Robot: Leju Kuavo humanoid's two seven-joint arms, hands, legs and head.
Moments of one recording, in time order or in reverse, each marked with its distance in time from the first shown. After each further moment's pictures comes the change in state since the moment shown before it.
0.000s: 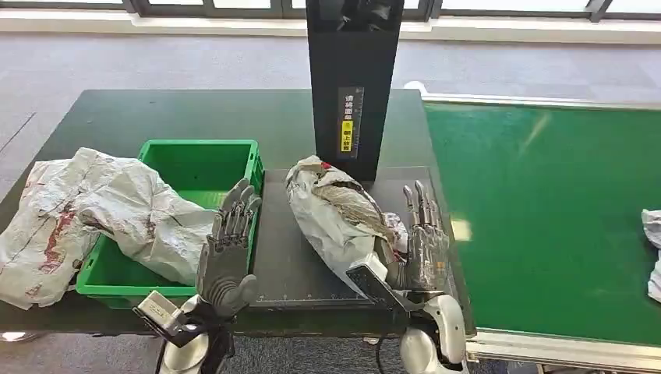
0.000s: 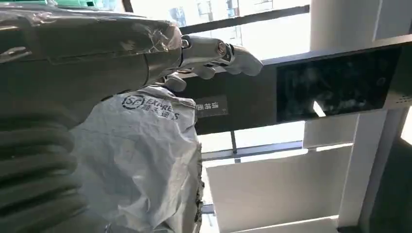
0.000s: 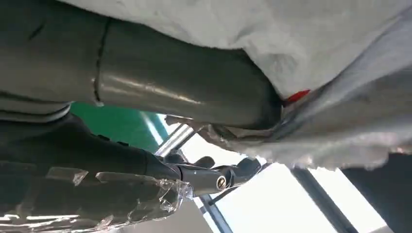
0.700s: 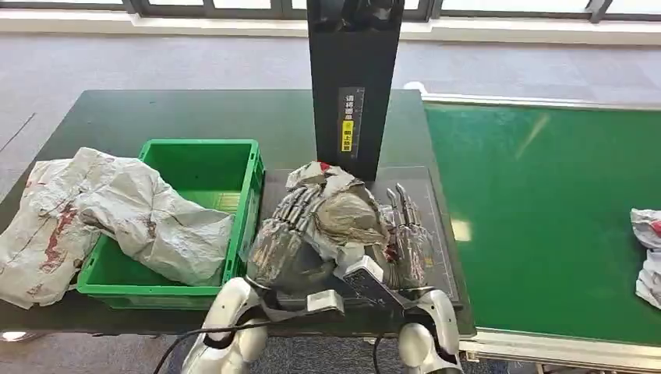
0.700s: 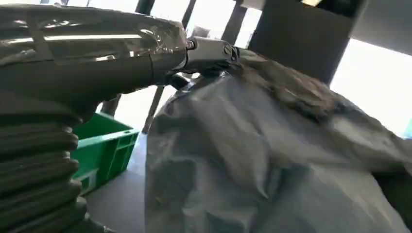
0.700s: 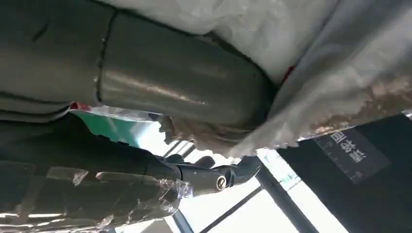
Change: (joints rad) left arm -0.195 -0.006 -0.145 0.318 -1.104 0.640 0.343; right arm -0.050 0.006 -0.009 0.092 -0.135 0.085 -0.139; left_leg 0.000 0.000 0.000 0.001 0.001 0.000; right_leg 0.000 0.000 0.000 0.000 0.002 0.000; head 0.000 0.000
